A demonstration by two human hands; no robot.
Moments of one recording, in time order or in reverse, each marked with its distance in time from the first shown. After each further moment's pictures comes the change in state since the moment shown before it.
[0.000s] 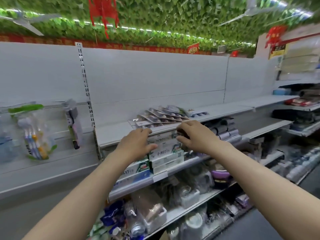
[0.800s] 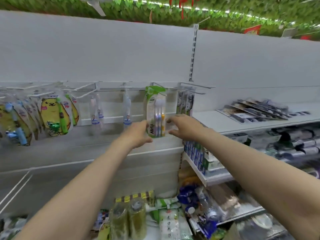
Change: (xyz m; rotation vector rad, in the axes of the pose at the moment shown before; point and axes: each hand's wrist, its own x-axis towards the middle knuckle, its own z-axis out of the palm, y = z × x) left_hand -0.160 -0.423 -0.103 -0.178 -0.060 -0.381; right_hand 0.196 -0.453 0.107 0.084 -0.177 -0.218
